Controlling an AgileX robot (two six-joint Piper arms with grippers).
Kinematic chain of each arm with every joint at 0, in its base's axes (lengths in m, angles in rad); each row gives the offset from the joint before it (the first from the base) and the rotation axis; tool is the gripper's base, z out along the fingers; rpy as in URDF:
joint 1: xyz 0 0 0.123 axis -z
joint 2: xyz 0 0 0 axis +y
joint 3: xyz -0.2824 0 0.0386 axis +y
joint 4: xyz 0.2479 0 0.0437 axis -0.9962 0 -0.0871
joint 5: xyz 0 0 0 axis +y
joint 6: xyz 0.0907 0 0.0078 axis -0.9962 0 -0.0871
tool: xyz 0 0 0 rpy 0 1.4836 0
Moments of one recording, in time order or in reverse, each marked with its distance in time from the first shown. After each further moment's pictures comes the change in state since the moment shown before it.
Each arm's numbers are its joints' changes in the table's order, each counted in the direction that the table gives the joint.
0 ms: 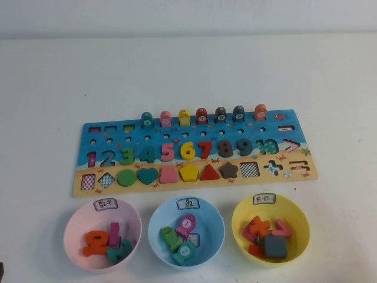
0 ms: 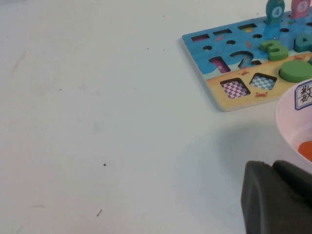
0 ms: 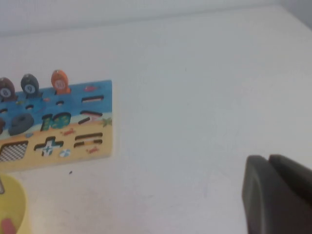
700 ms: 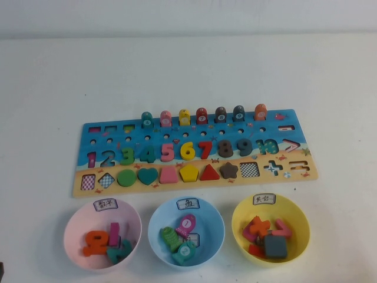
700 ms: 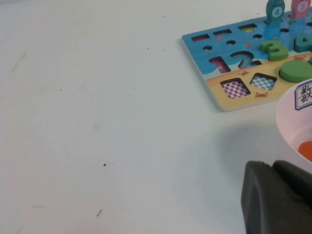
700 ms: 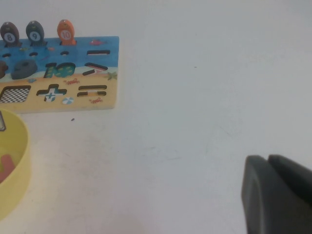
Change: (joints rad) right arm -0.017 -0.167 0.002 0.036 0.222 0.056; left arm 0.000 0.000 0.000 0.000 0.000 0.000
